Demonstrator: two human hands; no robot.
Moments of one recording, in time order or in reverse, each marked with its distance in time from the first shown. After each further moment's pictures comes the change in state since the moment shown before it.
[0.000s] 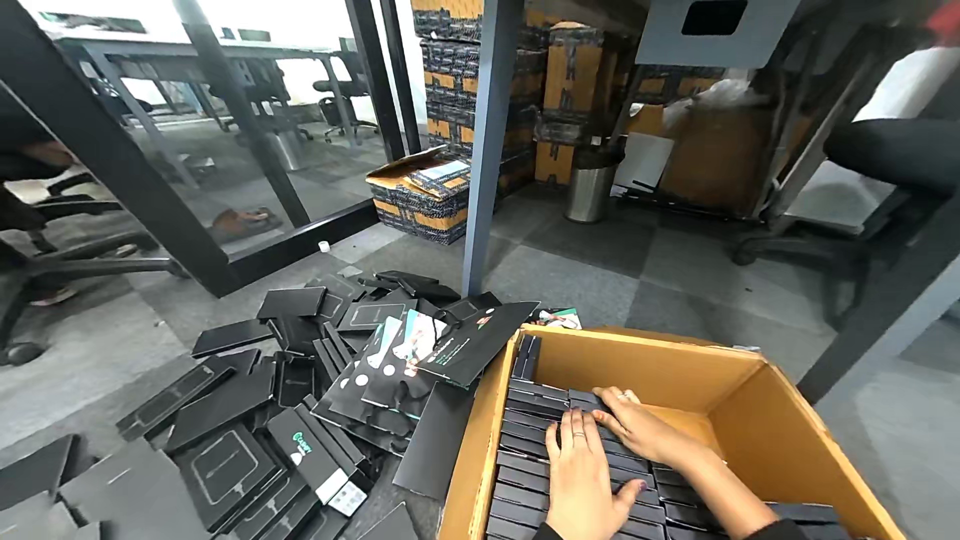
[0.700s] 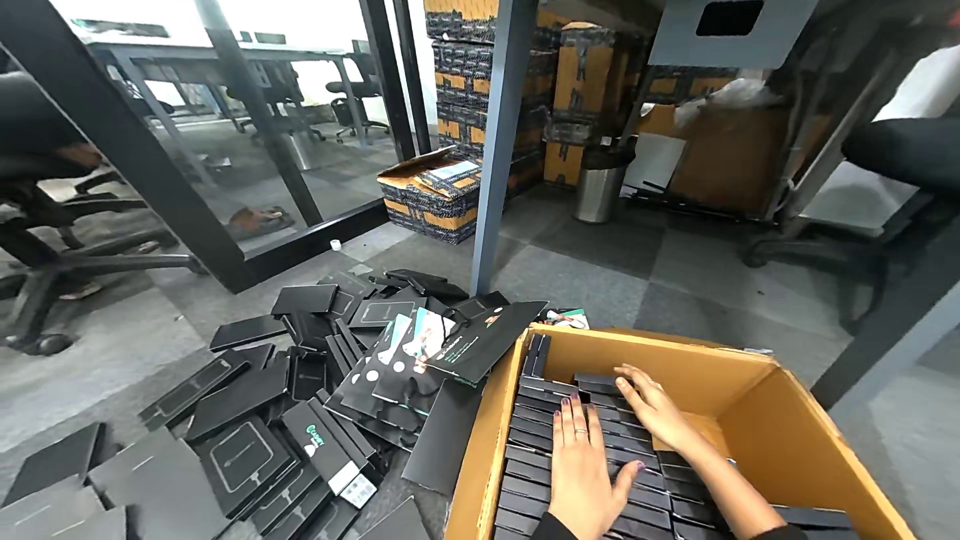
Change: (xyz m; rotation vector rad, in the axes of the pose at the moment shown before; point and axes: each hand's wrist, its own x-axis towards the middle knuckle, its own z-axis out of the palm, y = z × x) left_hand 0.007 -0.013 0.011 0.029 -0.002 -0.002; right_hand 0.004 0.013 0.000 0.363 0.339 0.107
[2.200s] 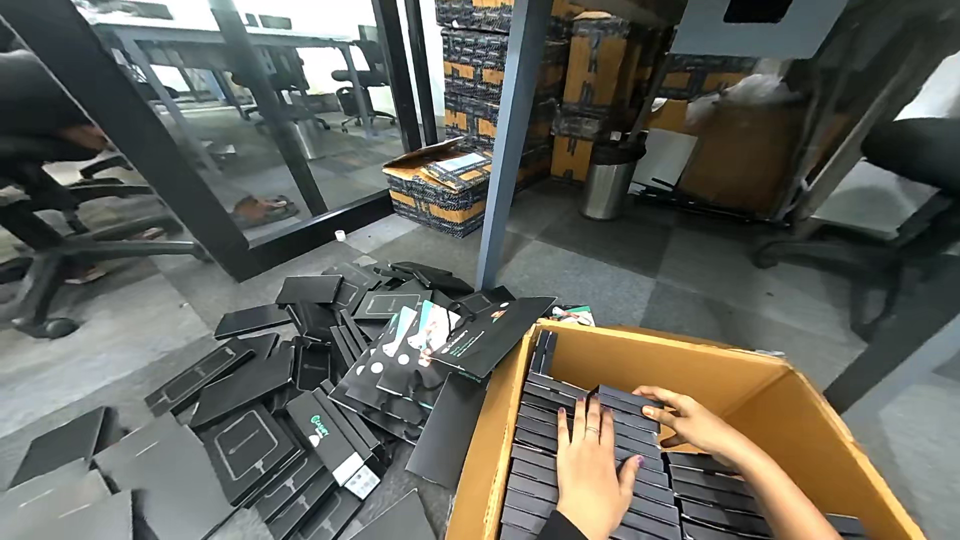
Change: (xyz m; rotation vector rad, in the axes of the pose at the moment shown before) left_hand 0.002 0.004 -0.011 -0.005 -0.126 -0.024; right_hand -0.010 0.017 -0.029 0.158 -0.278 0.264
